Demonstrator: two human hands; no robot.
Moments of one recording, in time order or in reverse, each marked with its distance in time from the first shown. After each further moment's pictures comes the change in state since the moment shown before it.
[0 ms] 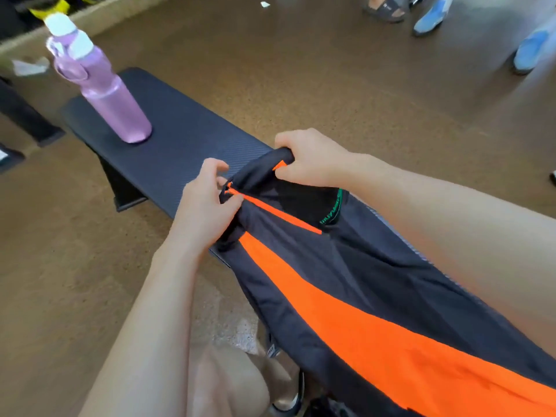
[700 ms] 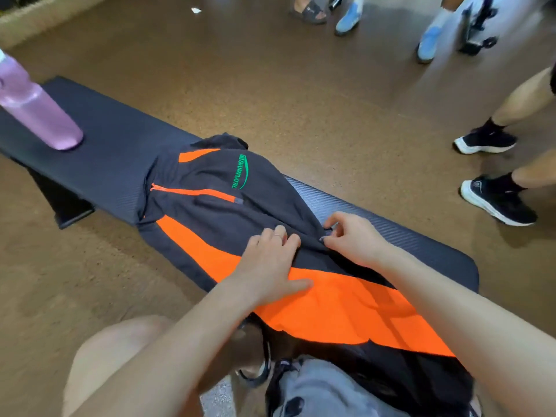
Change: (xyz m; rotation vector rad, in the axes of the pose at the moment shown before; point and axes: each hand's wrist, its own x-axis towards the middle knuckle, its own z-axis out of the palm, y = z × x) left_hand -0.140 0.074 0.126 0.632 -0.574 0.566; right_hand -0.251 0.076 0.046 0.279 0.012 0.670
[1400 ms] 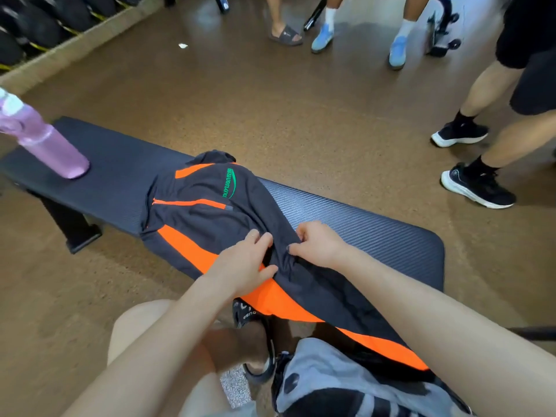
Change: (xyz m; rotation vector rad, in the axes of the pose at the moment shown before) left_hand -0.030 -0.007 -0.008 -0.032 -0.016 -0.004; right_hand -0.043 -0.022 0.019 -0.001 -0.013 -0.046
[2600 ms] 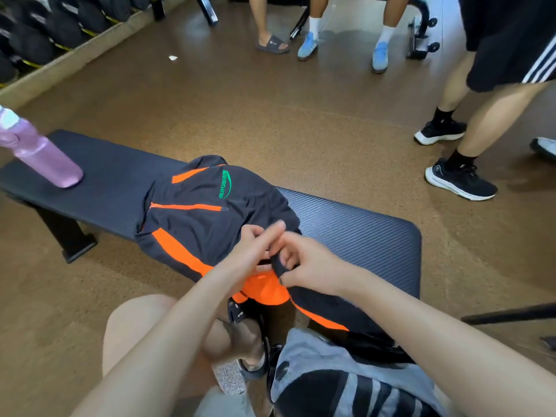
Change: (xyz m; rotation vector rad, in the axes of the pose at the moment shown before) left_hand -0.004 0.064 -0.024 -1.344 -0.058 -0.519; right_hand -0.085 -0.001 -0.005 0.403 -0.125 -0.272
